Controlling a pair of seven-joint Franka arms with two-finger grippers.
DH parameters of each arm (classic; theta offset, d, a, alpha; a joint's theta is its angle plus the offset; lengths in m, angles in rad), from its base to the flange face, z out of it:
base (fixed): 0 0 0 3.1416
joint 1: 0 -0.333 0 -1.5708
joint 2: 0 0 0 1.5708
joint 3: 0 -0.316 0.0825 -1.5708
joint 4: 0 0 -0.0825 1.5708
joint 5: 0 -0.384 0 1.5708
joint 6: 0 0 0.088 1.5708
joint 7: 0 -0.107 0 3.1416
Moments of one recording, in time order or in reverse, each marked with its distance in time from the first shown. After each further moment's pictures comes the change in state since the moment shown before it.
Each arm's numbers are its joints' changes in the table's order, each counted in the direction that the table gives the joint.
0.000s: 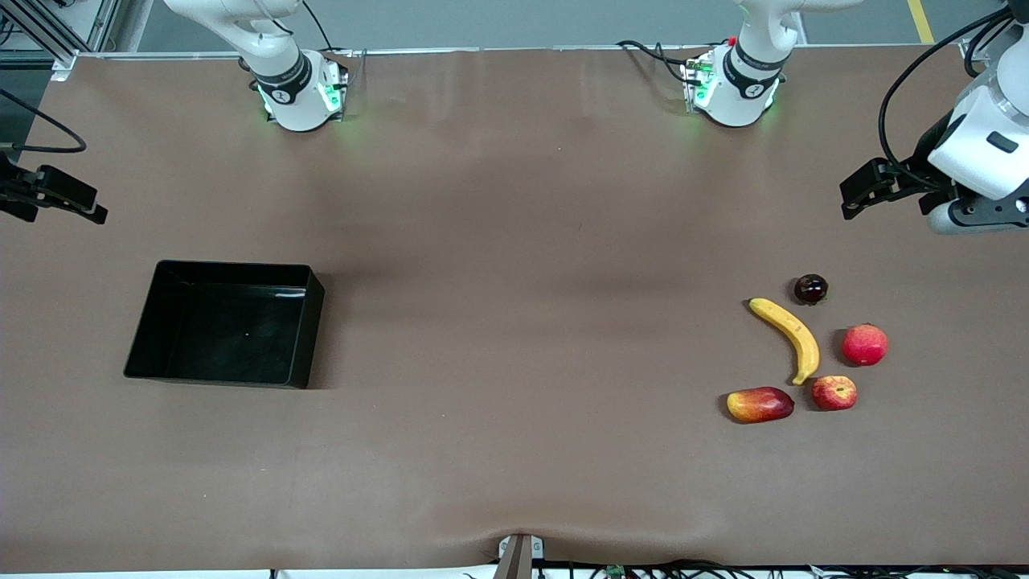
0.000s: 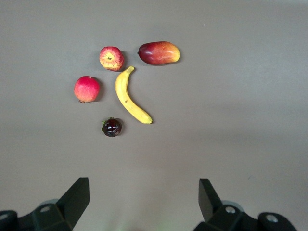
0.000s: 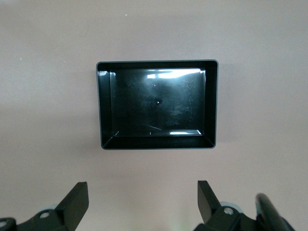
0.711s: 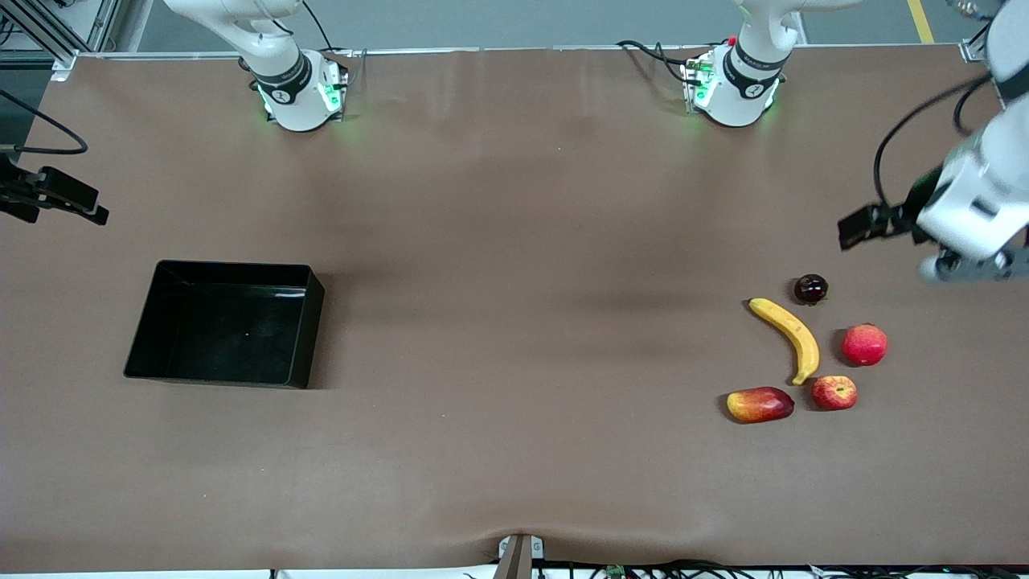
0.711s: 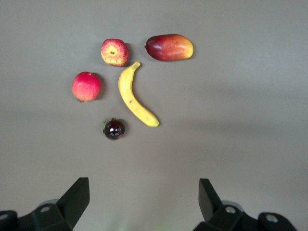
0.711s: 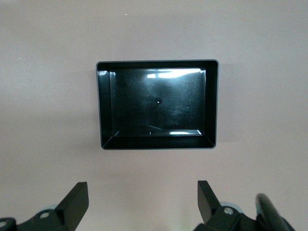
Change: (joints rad) left arm -0.040 -0.123 -0.014 -0.056 -0.006 -0.107 -0.009; right arm 0.000 -0.005 0.000 -0.001 0.000 -0.001 0.000
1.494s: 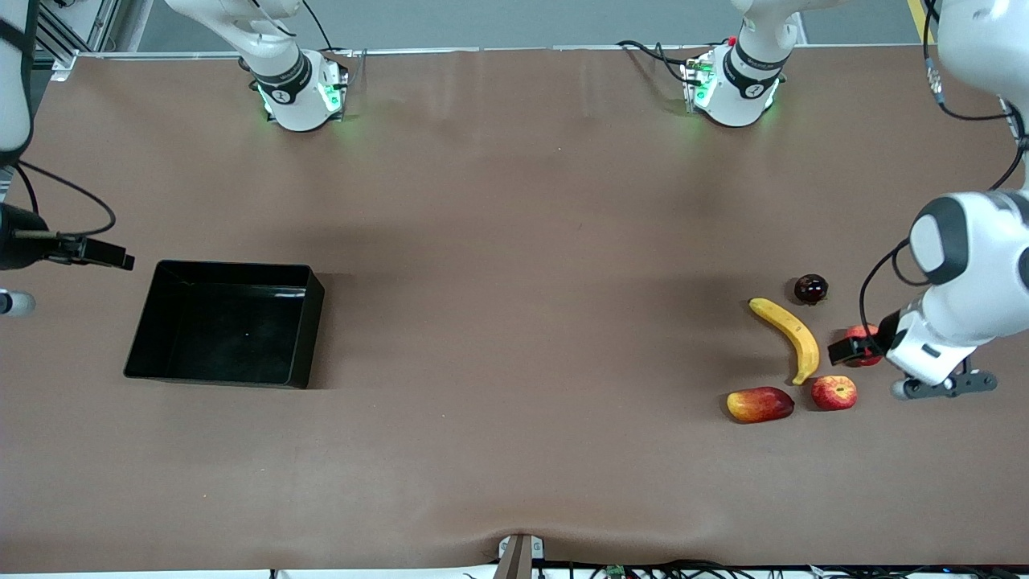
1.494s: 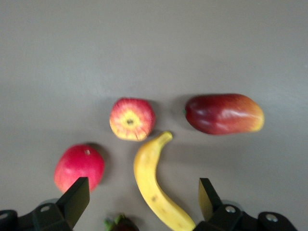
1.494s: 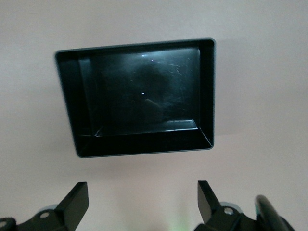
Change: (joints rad) left arm -0.151 -0.278 -0.002 -0.190 -0.059 -0.624 -0.104; right arm 0.070 -0.199 0.009 -0.001 0.001 -0.029 0.004
